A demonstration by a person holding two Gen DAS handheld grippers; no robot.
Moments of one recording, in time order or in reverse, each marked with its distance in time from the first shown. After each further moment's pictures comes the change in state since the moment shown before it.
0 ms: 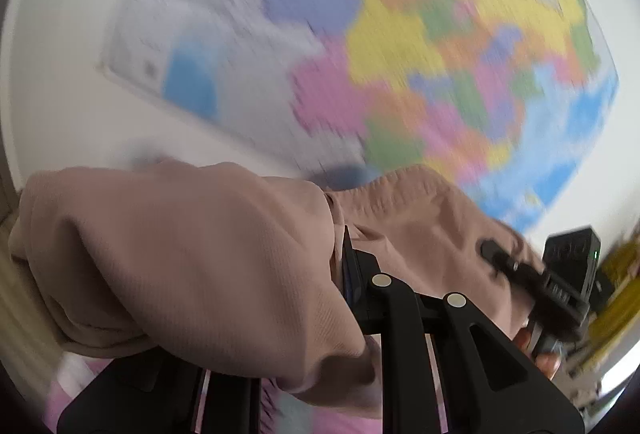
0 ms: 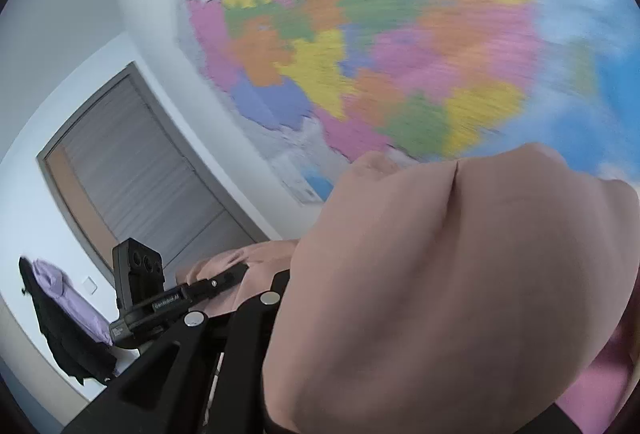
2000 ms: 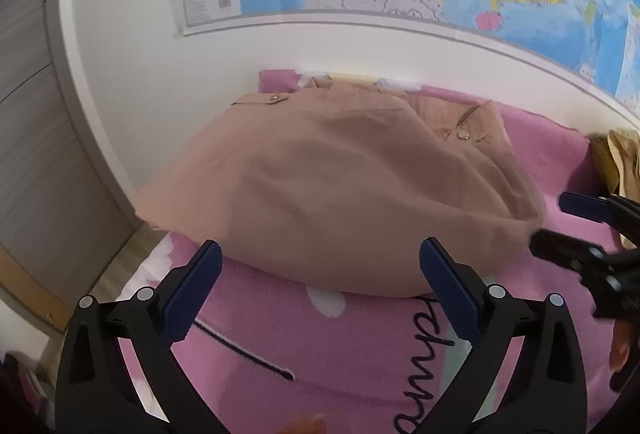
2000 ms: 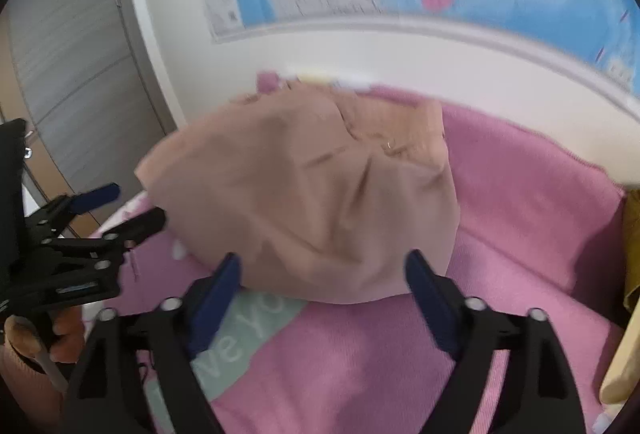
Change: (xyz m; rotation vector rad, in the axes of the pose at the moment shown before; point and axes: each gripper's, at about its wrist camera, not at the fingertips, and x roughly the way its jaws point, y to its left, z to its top) left arm 0.053 0.007 -0.162 0.283 0.107 0.525; right arm 0.096 -0.030 -0.145 -0.318 0.345 -0.429
